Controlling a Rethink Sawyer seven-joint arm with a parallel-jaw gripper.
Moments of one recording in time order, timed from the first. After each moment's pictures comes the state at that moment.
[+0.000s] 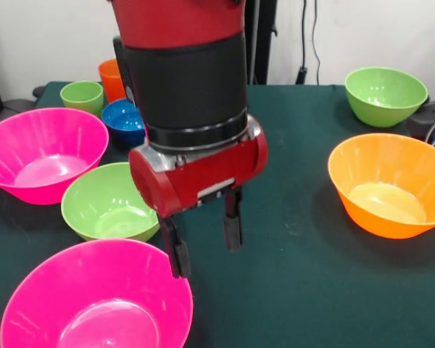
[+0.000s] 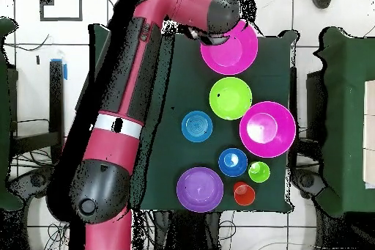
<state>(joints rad) 0.00 0.22 -1.41 0.24 -1.48 -1.13 3.99</state>
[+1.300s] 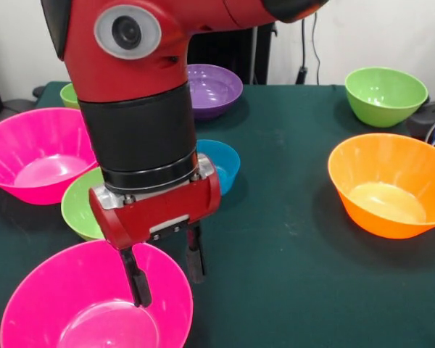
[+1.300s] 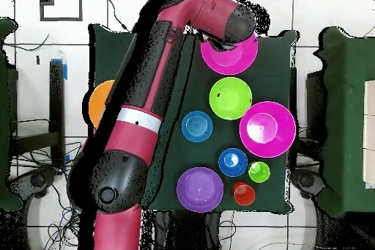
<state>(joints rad) -0.06 0.25 -1.40 0.25 -1.40 -1.07 3.99</state>
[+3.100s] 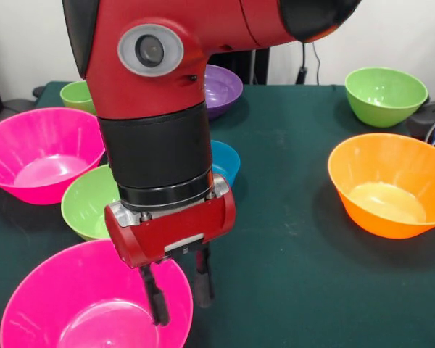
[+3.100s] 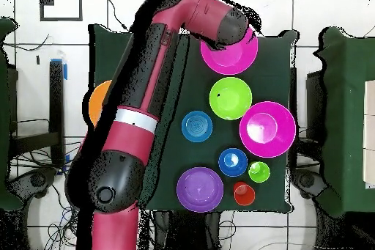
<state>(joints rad) -0.04 0.27 -1.38 0.25 -1.40 -0.98 3.99</state>
